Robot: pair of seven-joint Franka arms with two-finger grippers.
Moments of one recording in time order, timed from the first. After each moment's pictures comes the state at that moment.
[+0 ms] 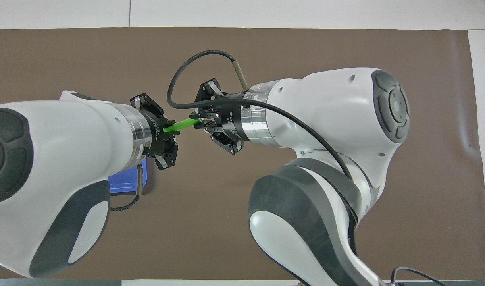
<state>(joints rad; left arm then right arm) -0.05 -0.11 -0.48 -1.79 -0.08 1.97 -2.36 0.10 0.18 0.53 -1.61 0.51 2.26 1.40</state>
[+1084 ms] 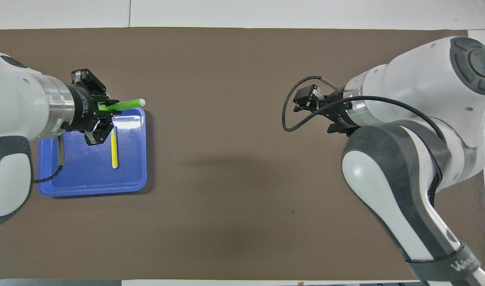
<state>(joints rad) 0.19 -0.11 -0.46 -1.81 -0.11 1.97 -1.82 0.09 0.07 0.17 -1.80 0.23 1.95 0.62</state>
